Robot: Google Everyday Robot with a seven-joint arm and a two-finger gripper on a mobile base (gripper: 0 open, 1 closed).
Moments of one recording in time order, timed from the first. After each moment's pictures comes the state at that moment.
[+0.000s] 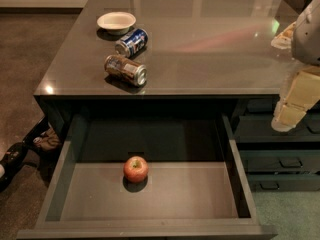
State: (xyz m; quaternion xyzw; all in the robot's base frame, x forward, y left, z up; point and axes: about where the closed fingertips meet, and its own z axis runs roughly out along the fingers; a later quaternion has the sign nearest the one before) arm 0.438 -0.216 0.978 -0.60 0.78 -0.04 0.16
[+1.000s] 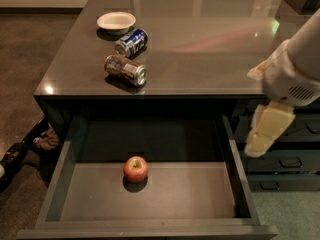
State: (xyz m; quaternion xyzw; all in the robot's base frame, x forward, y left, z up) arm 0.435 -0.192 0.915 -0.61 0.78 0.00 0.16
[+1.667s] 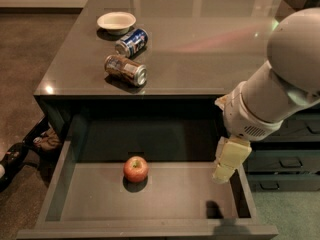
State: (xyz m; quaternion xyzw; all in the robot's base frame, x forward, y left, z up) arm 0.417 -0.132 0.845 -0.62 0.76 0.04 0.17
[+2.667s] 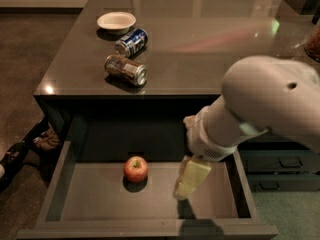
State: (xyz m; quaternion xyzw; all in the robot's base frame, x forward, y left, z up) arm 0.408 -0.063 0.798 -0.63 0.75 0.08 0.19
